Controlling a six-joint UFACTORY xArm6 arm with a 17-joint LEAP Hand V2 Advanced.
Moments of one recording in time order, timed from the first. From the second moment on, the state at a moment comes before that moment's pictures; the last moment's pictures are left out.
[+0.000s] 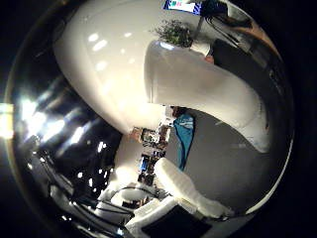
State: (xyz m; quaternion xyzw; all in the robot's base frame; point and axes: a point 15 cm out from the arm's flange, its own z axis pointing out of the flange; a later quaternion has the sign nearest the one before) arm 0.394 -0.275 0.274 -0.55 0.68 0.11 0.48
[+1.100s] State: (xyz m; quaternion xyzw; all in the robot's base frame) arm 0.426 -0.212 0.243 -0.55 0.63 0.17 0.52
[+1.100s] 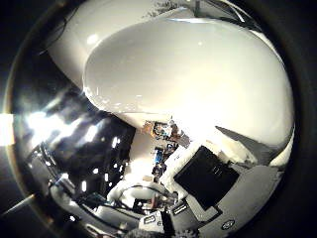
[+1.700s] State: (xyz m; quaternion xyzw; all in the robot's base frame) arm 0.424 -0.211 0.247 -0.57 0.62 0.15 0.53
